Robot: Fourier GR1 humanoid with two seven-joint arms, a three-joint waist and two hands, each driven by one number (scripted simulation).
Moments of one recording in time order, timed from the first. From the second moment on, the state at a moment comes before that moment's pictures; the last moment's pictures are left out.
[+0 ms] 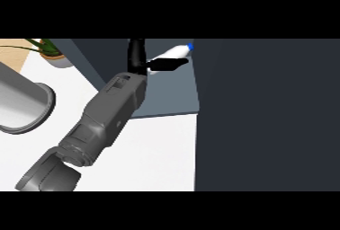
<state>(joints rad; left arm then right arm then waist) -1.21 0.04 -0.23 -0.17 0.55 0.50 -0.64 0.92 -0.11 0.05 -2.41 -0.20 0.49 -0.26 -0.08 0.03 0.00</state>
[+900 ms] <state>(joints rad) -1.00 0.00 -0.30 -0.43 0.61 0.38 -0.66 0.92 -0.06 0.12 -2.42 -0.20 0.44 -0.20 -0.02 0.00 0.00</state>
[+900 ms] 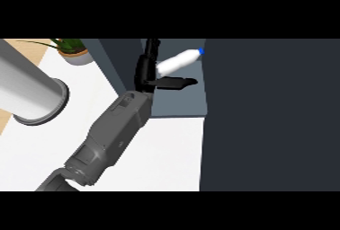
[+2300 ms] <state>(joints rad) -0.24 0.22 -0.61 -1.46 0.63 0.27 -0.51 0.96 -0.23 0.22 -2.47 -0.09 0.56 -0.21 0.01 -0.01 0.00</state>
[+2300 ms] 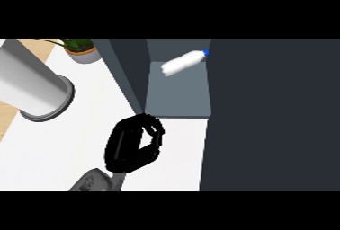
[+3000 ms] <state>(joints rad) 0.07 0.45 -0.45 -1.75 0.76 0.18 -0.52 0.98 -0.35 0.45 -2.50 -0.02 0.69 -0.24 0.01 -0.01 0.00</state>
